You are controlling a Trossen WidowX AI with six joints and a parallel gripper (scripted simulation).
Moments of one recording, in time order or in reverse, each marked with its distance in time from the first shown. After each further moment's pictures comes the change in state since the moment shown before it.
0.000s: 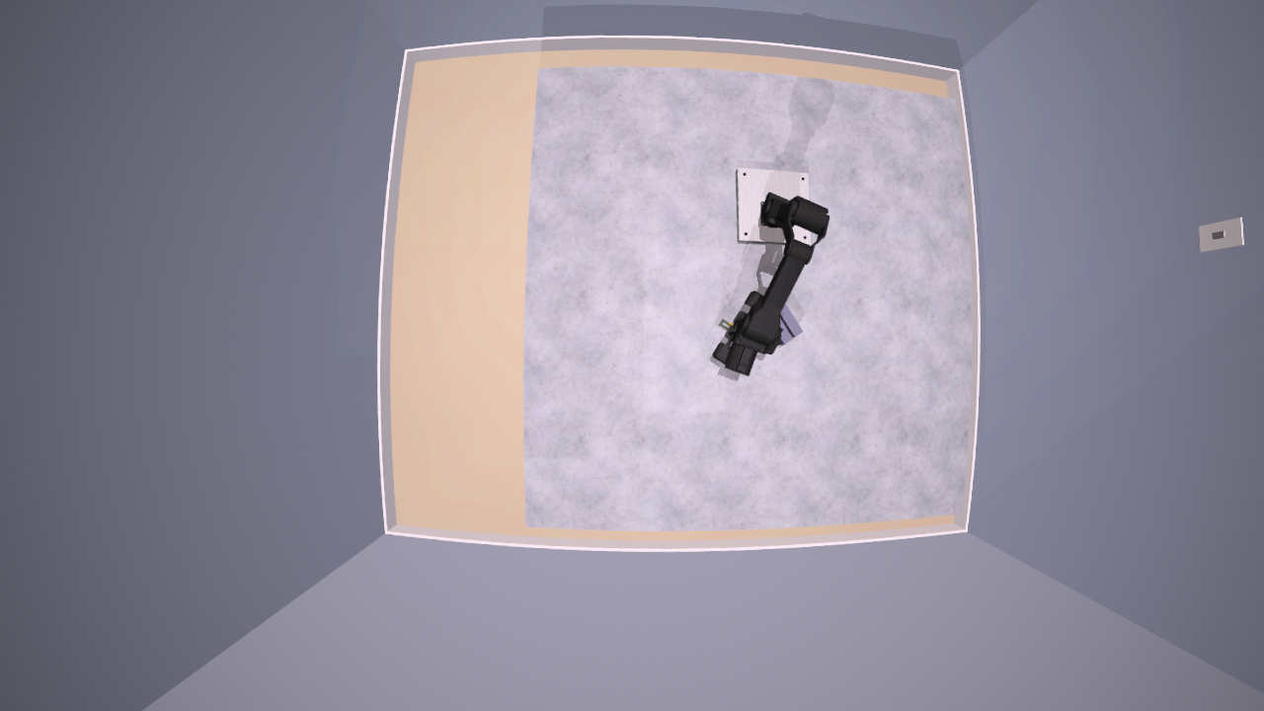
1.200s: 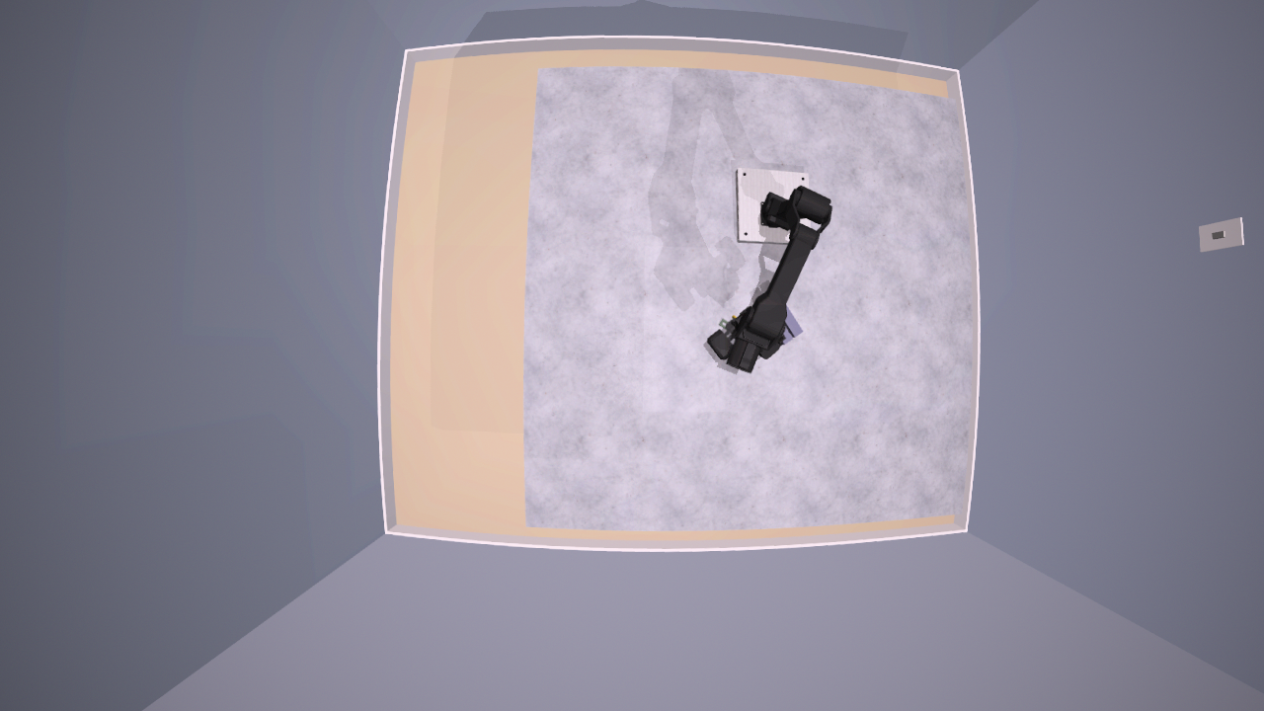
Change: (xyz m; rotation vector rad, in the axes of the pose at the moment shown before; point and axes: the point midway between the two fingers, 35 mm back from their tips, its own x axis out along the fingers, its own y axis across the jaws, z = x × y) arm -0.061 0.003 -0.009 0.343 -0.002 -0.010
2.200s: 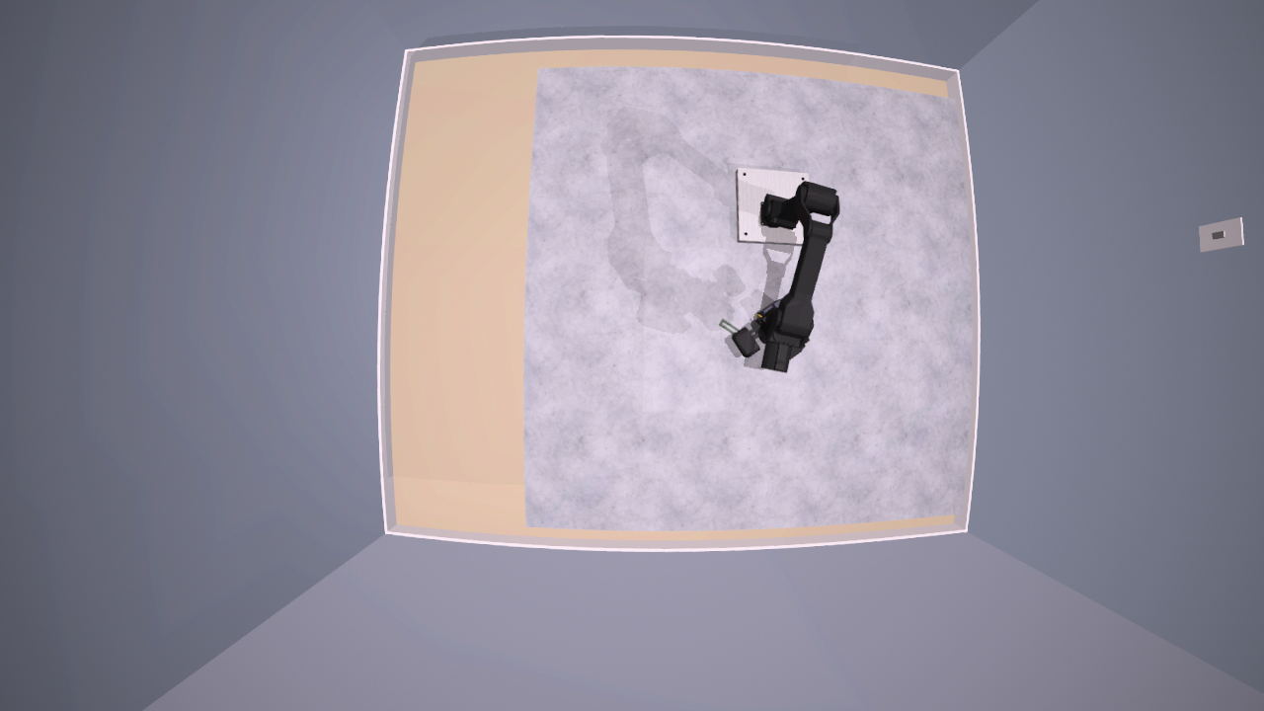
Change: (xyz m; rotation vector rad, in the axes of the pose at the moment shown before) arm 0.000 0.048 0.035 0.068 0.001 0.011
